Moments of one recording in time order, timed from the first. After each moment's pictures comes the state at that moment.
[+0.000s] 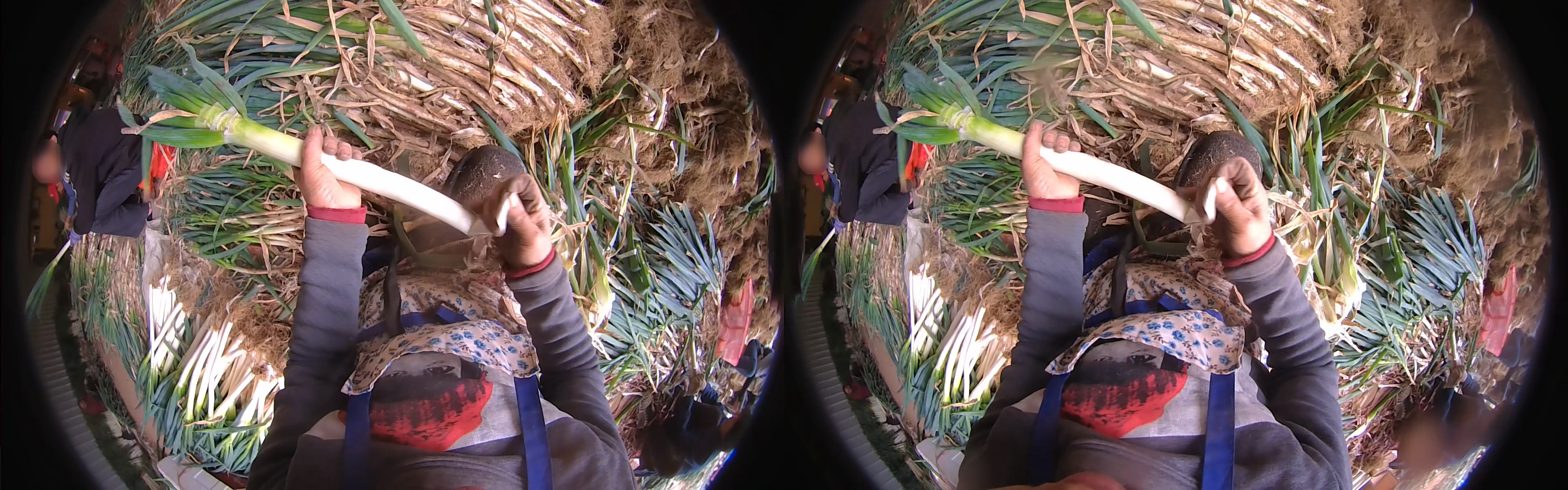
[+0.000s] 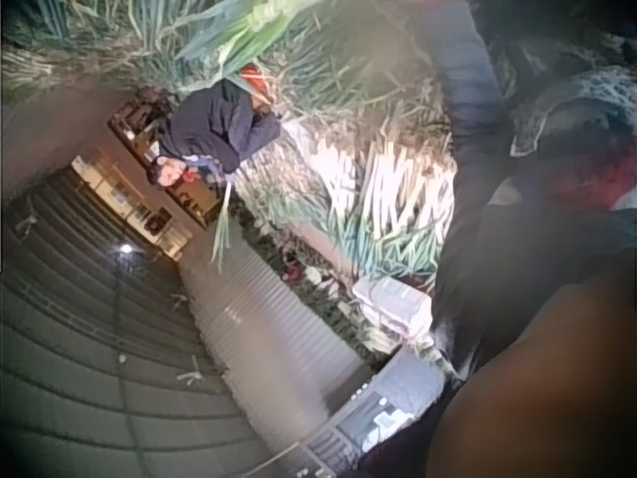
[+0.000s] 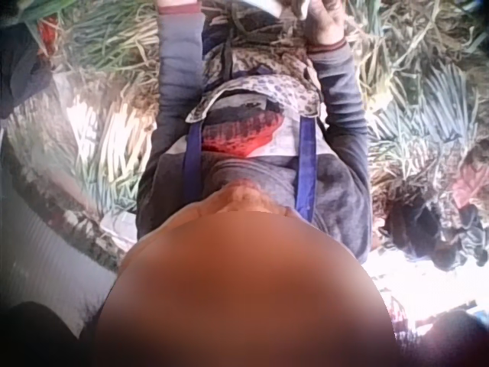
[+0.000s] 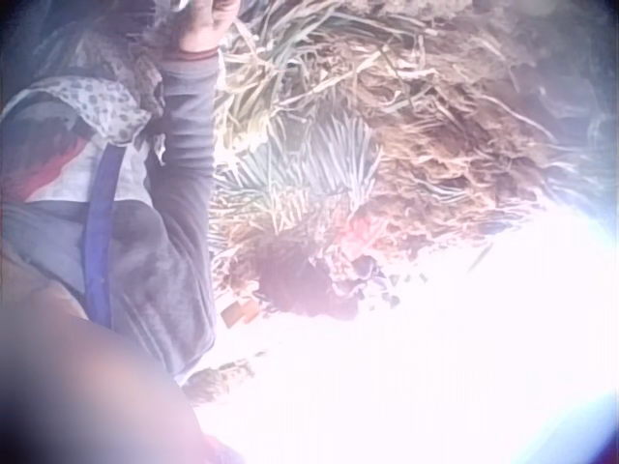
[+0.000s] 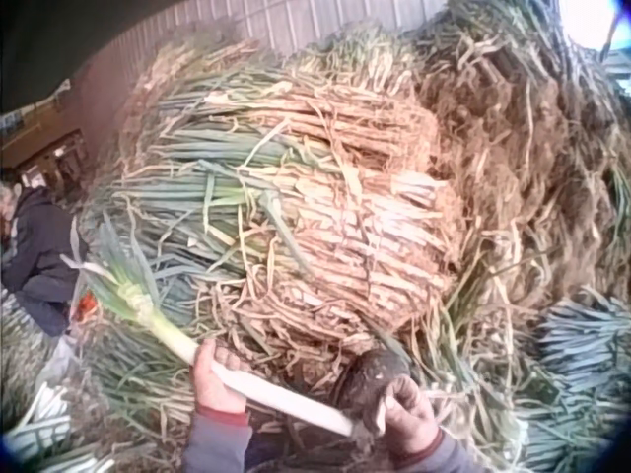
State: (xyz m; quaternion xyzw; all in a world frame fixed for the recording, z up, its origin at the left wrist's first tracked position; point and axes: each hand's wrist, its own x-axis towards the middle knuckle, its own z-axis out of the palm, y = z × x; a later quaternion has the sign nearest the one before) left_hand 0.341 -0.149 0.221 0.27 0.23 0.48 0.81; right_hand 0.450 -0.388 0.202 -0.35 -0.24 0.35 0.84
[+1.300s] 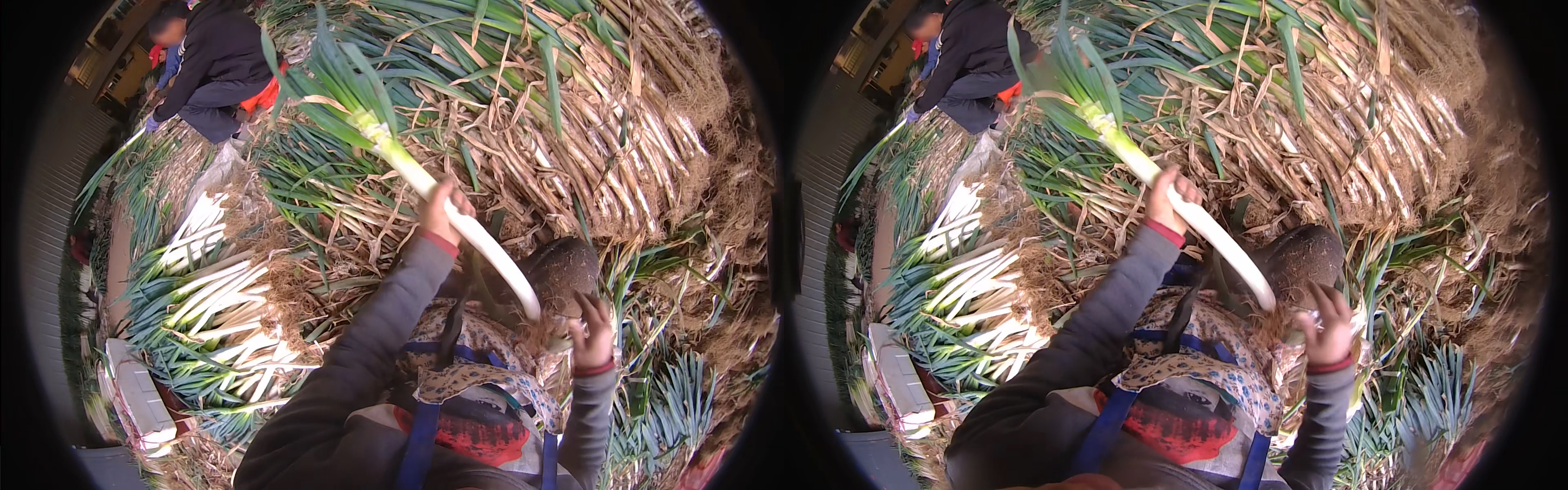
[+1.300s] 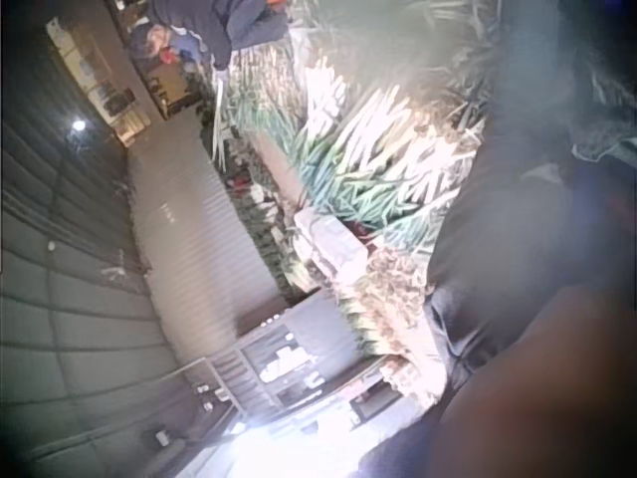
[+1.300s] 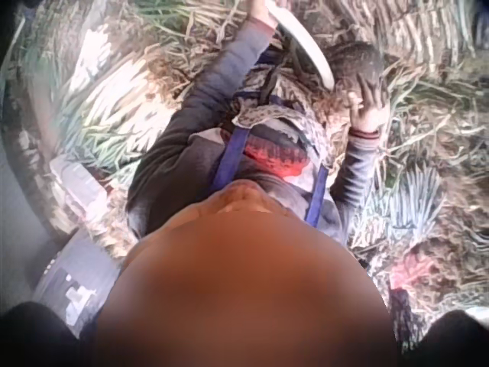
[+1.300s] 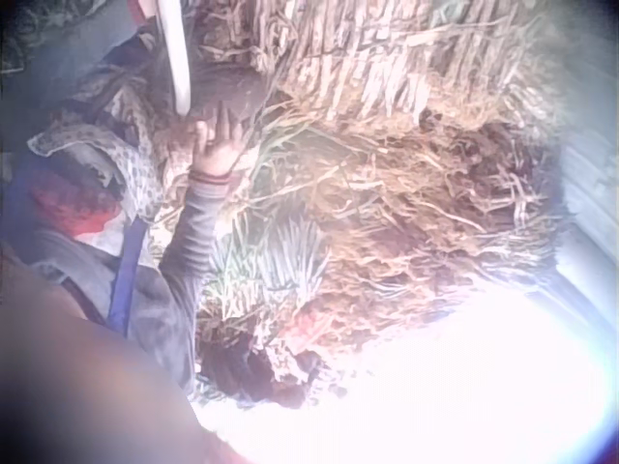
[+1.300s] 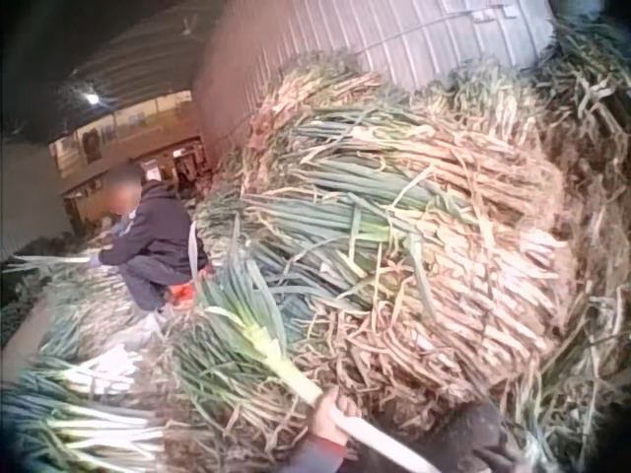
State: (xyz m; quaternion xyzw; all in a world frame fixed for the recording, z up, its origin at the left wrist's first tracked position) left_hand 0.307 -0.151 0.183 0.21 0.24 0.49 0.81; right_hand 0.471 -0.440 0.200 -0.77 -0.54 0.05 0.34
